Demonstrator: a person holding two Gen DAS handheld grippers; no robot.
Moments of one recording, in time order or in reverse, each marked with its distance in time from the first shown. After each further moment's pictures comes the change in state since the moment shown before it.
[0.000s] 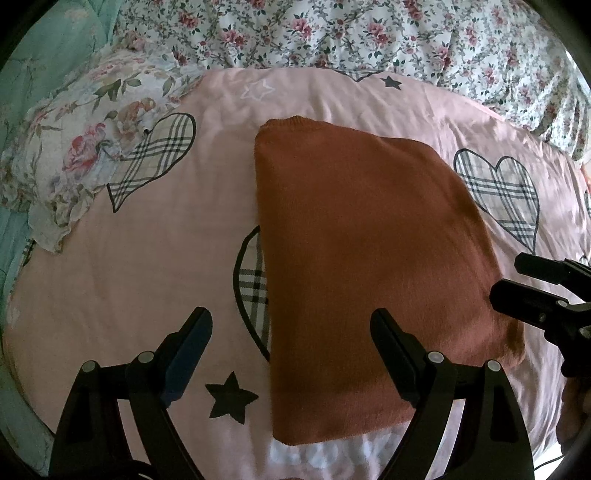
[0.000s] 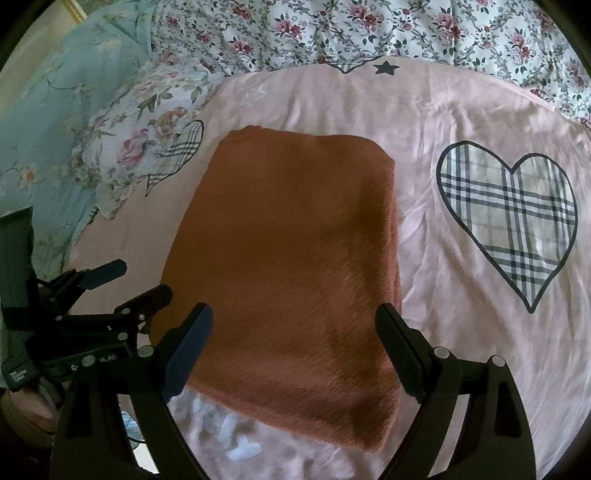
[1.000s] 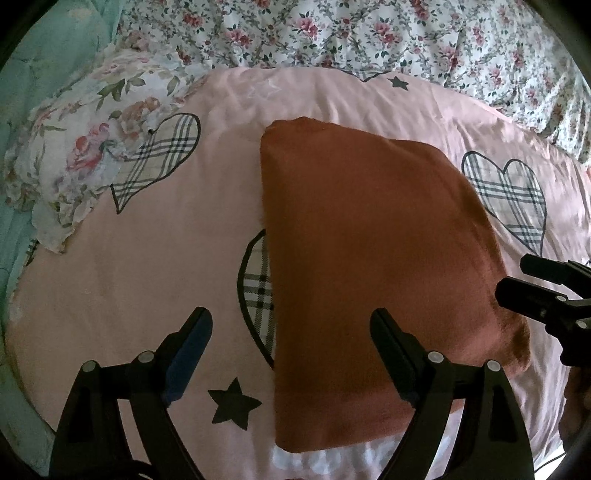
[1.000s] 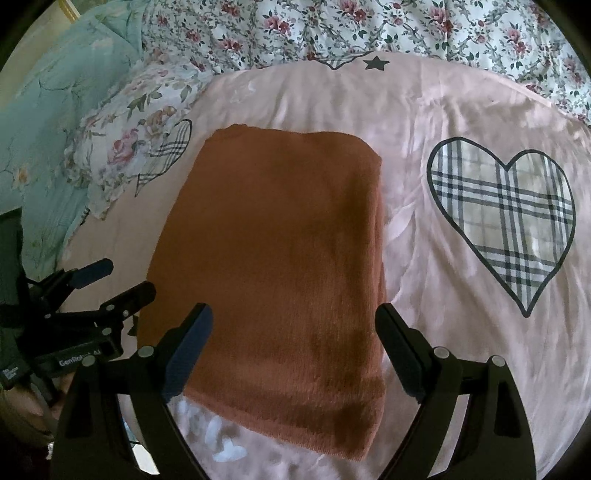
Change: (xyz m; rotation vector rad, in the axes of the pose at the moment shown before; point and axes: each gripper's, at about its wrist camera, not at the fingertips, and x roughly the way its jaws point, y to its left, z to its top) left arm 0.006 0.003 0.005 -0.003 0.001 0.019; right arm 0.007 -0.012 0.003 0.015 0.007 -0.017
